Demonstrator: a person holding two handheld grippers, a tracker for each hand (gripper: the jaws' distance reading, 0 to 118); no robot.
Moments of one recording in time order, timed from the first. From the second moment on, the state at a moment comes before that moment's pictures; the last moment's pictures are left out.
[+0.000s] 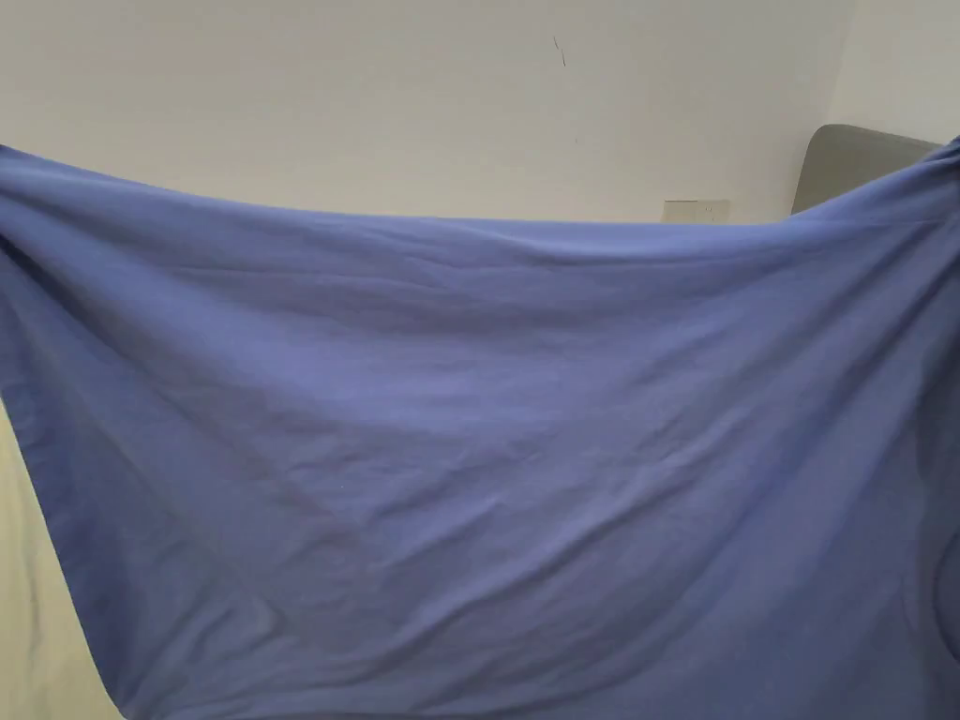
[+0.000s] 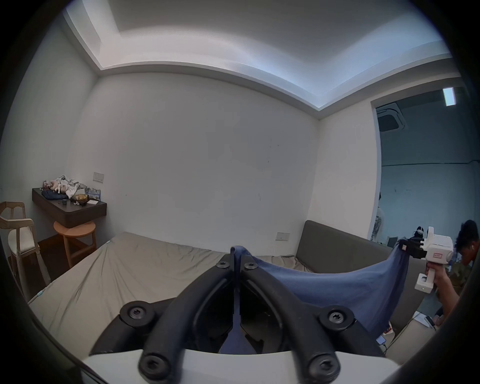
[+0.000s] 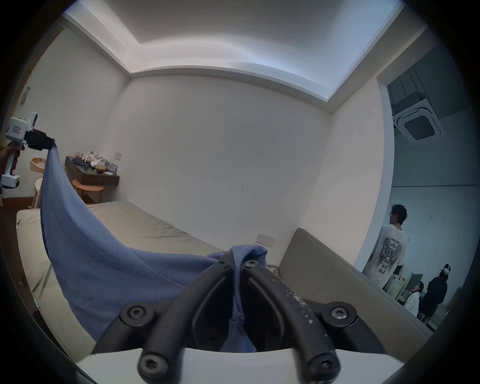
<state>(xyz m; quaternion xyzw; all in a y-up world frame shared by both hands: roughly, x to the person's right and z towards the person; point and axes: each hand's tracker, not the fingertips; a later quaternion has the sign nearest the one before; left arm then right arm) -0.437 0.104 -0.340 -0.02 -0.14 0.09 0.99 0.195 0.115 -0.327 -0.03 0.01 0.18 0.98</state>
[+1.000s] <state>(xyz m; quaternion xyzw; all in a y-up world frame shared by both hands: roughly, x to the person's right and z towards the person) -0.413 0.079 -0.710 -0.11 -0.04 0.07 0.99 0.151 0.108 -0.740 -0.10 -0.09 0.25 0.96</state>
